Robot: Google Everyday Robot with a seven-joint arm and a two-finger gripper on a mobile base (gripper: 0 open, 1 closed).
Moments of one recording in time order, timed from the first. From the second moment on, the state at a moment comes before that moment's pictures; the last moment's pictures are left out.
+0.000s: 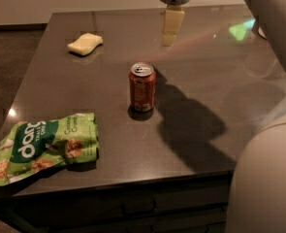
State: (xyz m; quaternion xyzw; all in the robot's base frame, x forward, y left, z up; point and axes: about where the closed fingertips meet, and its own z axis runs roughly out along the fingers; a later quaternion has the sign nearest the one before) arm 0.678 -0.050 0.999 -0.75 0.61 -0.08 0.25
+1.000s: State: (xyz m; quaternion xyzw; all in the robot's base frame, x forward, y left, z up) arm 0.702 0.008 0.986 -0.84 0.46 -0.17 0.24
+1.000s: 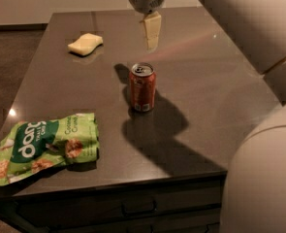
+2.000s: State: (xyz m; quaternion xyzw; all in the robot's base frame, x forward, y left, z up) arm 0.729 0.047 0.958 -0.92 0.31 -0.17 0.14
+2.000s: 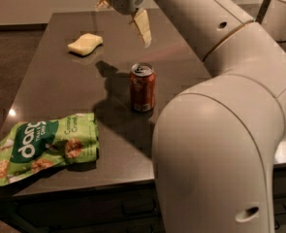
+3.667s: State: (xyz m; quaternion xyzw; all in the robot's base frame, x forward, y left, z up) arm 0.774 0.084 0.936 -0.95 0.23 -0.19 0.11
